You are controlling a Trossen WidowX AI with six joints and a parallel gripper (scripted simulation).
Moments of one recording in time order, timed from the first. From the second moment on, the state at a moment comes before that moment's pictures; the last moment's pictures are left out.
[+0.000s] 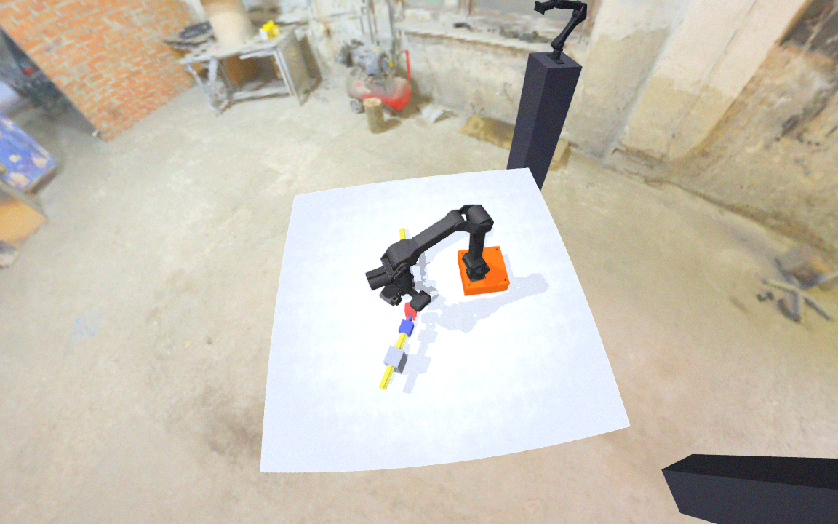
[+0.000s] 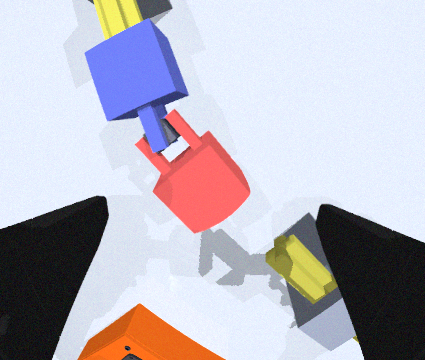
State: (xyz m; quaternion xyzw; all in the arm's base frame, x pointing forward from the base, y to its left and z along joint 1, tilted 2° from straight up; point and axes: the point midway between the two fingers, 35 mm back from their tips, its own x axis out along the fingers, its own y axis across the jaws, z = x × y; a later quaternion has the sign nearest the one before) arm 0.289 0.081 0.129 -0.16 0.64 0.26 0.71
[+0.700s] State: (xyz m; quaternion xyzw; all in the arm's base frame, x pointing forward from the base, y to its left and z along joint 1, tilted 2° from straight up) arm 0.278 0.079 0.197 0.04 0.70 -0.01 0.72
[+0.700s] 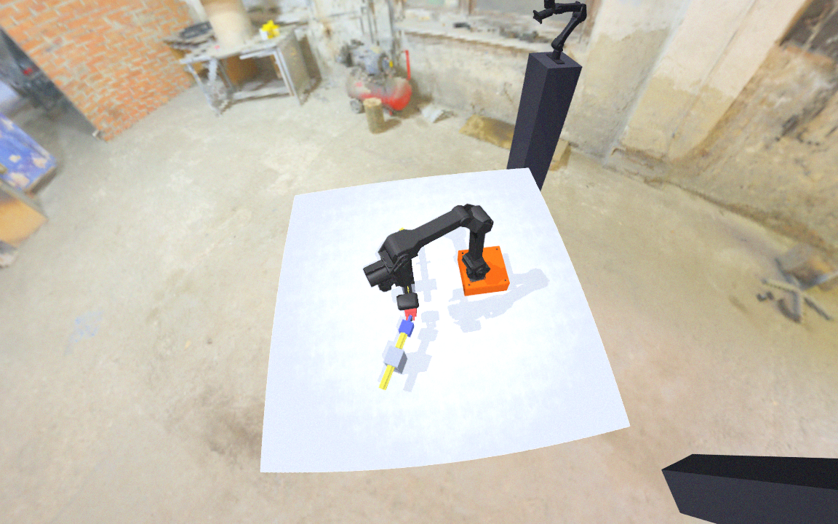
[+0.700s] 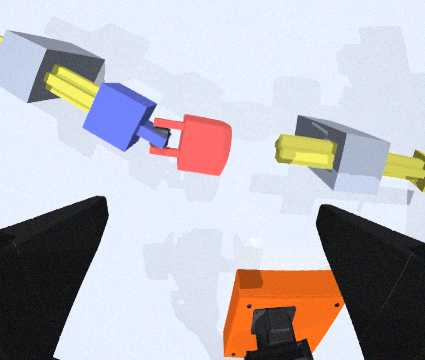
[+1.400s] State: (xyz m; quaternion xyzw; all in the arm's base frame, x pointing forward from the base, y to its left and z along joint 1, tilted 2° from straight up) arm 0.262 0.015 0.161 0.08 0.69 -0.05 0.71
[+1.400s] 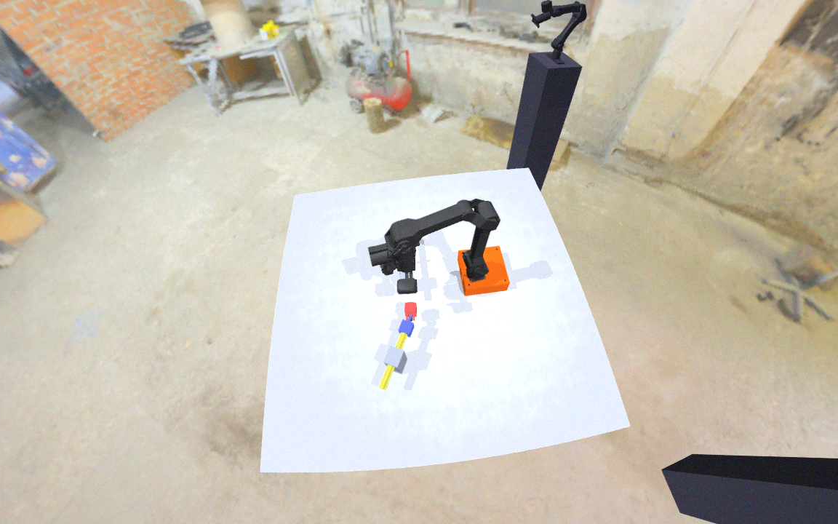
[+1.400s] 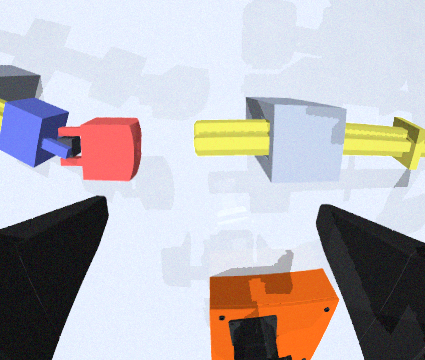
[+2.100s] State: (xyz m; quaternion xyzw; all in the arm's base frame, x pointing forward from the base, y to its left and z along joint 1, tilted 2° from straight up) arm 0.262 0.012 0.153 0.32 0.64 -0.25 0.65
